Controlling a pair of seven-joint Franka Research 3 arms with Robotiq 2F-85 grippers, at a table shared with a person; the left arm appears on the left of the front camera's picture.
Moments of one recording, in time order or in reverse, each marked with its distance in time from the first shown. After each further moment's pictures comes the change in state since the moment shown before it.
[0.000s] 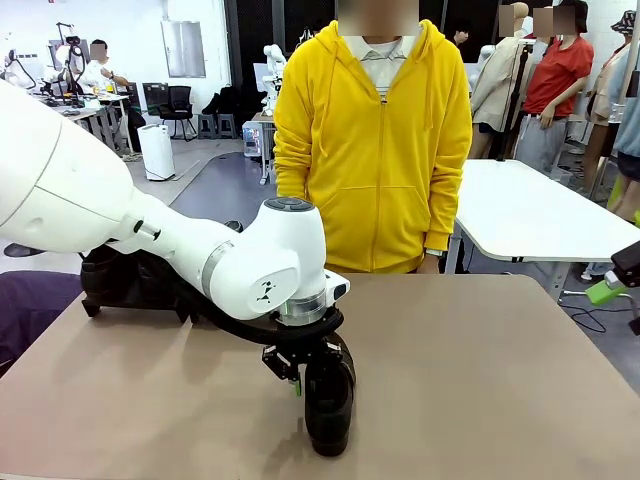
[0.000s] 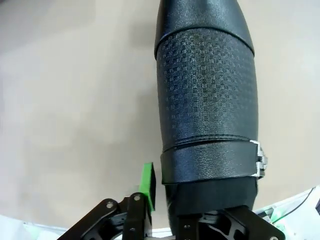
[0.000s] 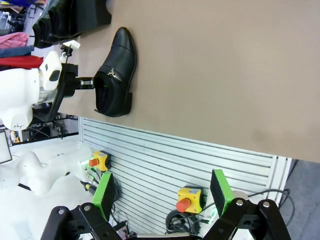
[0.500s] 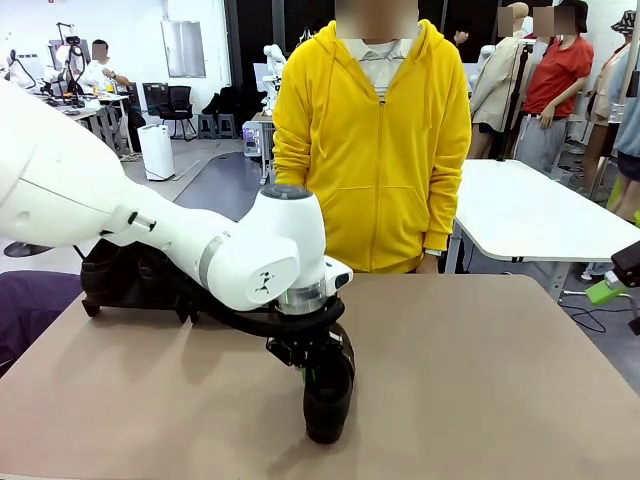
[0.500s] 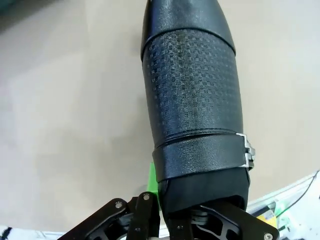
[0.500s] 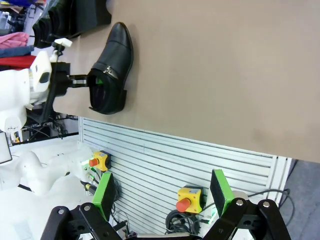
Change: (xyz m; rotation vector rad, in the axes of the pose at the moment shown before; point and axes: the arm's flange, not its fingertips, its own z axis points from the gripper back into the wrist) left arm 0.004 -0.002 0.032 -0.031 -0.062 -0.099; right arm 0.000 0.000 0.000 0.000 0.000 0.000
